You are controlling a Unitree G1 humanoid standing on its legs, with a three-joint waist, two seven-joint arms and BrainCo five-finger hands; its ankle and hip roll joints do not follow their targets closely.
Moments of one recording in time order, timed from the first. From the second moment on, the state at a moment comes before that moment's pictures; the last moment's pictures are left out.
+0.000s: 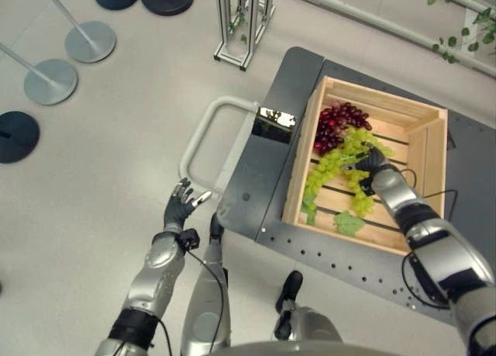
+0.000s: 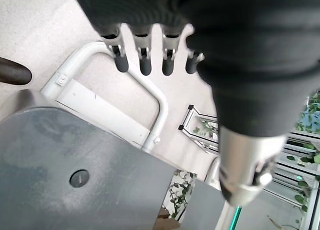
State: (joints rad) left arm -0.06 0.32 -0.15 0.18 -0.51 0.01 0.23; right arm -0.83 -0.53 0.37 1.01 -0.06 0.20 -0.18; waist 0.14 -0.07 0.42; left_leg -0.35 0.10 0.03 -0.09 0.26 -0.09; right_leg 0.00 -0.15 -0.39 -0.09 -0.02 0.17
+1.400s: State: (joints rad) left arm -0.09 0.31 -0.12 0.18 -0.51 0.00 0.31; right arm -0.19 -0.36 0.03 0.43 0.15 0.10 -0.31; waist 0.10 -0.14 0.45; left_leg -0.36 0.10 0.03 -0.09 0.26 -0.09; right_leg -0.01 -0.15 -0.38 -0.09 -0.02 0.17
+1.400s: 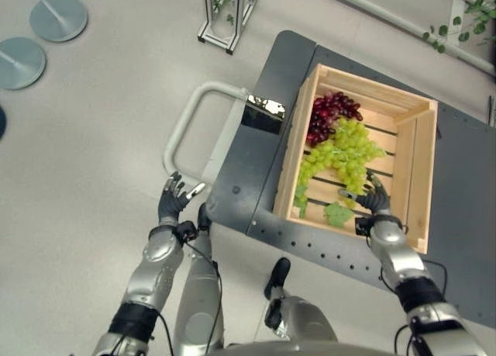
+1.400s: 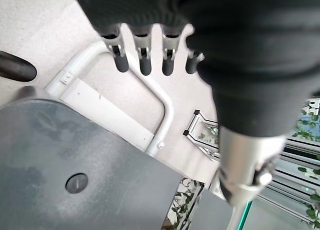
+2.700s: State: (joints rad) left arm -0.09 0.33 -0.17 0.18 -0.54 -0.01 0.32; right arm -0.72 -0.49 0.13 1.22 0.22 0.17 -0.33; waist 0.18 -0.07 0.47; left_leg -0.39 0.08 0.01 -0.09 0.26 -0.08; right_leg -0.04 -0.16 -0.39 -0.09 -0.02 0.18
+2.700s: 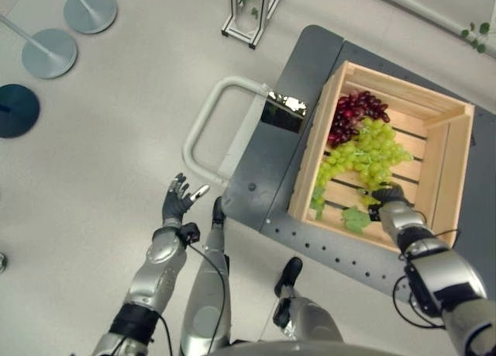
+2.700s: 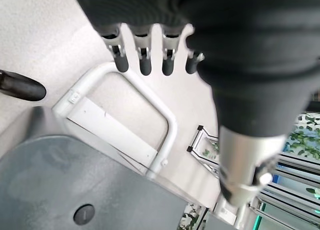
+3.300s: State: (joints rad) left arm -0.09 0.33 -0.18 0.17 -0.55 -0.02 0.32; right arm -0.70 -0.49 0.11 1.19 0.26 0.15 -0.34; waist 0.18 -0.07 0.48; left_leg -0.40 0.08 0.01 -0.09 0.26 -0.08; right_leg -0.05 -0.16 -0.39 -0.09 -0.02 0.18
